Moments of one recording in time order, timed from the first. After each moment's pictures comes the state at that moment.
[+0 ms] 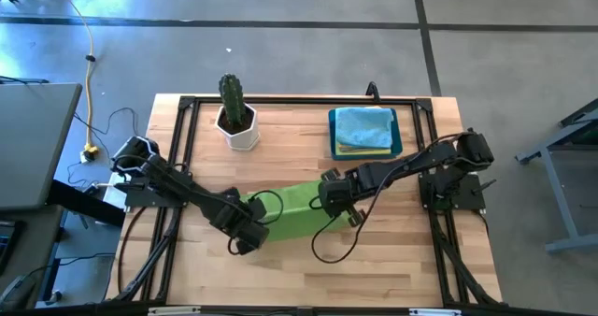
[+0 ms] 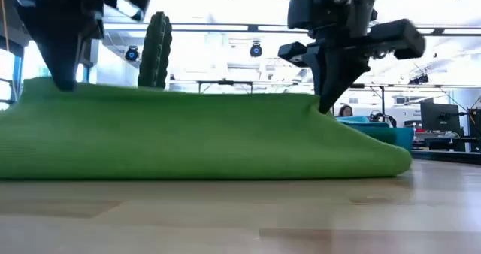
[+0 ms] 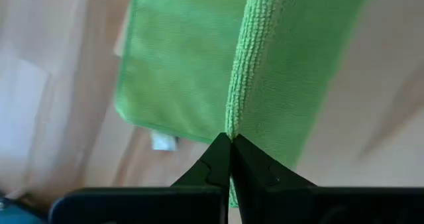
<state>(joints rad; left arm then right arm) -0.39 1.71 1.28 -1.18 -0.16 -0.96 0.19 1.71 1.22 -0.77 0.07 -0.42</state>
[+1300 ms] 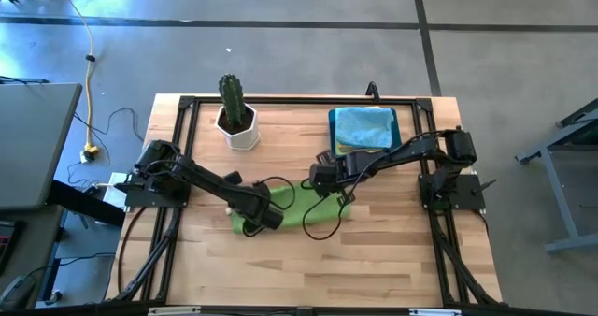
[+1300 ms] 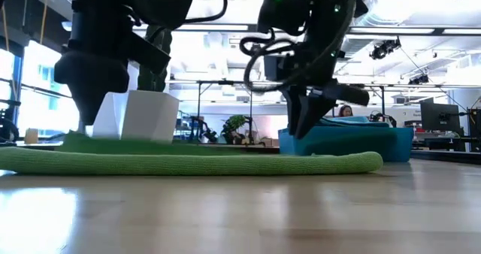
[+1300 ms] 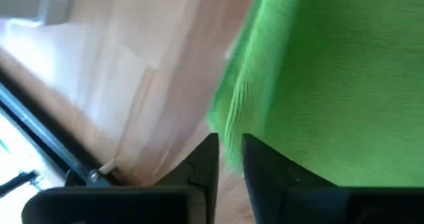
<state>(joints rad) -0.22 1.88 1.27 -1.34 -0.25 -0.94 0.04 1.83 1.22 -0.70 0.27 -0.50</state>
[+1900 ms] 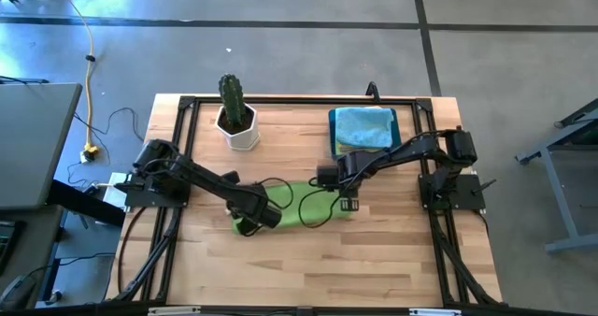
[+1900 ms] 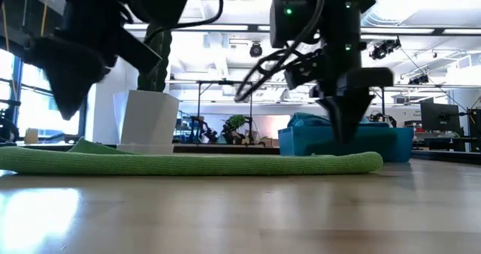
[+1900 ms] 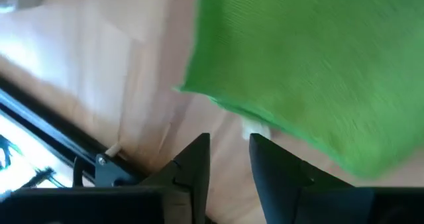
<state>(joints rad) -0.22 1.86 1.27 -1.40 -0.15 -0.84 0.04 1.83 1.23 -0.96 0.09 0.05</state>
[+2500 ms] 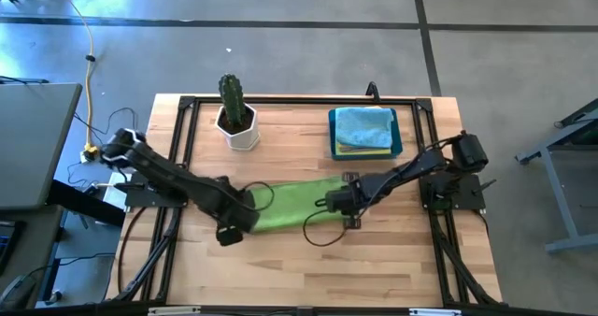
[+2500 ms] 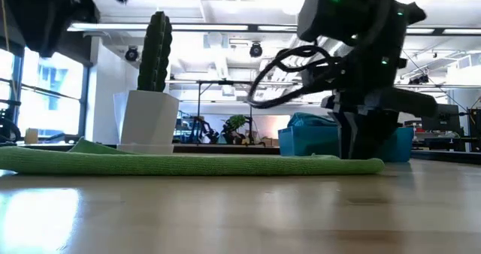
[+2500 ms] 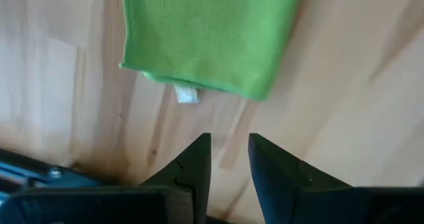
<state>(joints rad) -0.34 1.57 1.27 -1.35 -0.04 -0.78 0.21 1.77 0.98 -0.59 0.16 0.18</state>
